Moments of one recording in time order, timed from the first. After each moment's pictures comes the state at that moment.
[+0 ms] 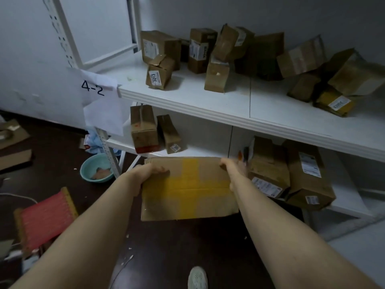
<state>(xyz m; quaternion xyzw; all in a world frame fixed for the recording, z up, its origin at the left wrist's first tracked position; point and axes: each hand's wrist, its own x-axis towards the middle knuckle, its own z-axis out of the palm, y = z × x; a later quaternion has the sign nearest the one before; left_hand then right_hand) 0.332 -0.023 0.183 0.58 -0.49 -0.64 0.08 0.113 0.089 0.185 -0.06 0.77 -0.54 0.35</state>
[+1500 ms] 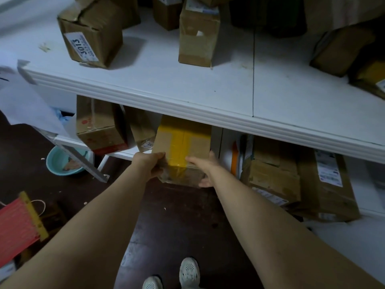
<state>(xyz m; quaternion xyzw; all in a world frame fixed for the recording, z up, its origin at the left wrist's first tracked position) 0.128 -0.155 0.096 0.67 -0.36 -0.64 0.12 -0.008 -0.060 0.087 -0.06 0.78 -0.36 0.52</state>
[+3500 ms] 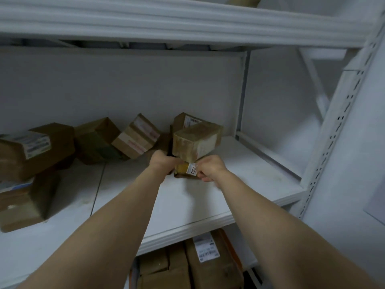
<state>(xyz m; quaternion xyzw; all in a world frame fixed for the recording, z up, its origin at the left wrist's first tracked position) -0.277 0.029 0.361 0.31 -0.76 -0.55 0.16 -0.351 0.150 0.338 -0.08 0.82 -0.54 0.18</state>
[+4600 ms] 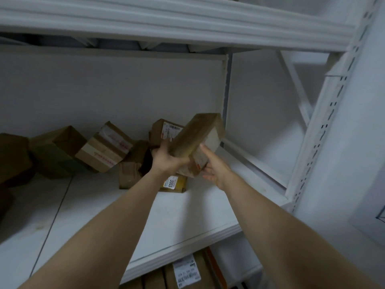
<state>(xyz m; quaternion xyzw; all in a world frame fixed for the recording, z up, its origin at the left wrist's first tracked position) -0.357 0.061 0.362 0.16 -0.82 -0.50 0.21 -0.430 0.197 0.339 -0.04 0.65 -0.72 0.23</state>
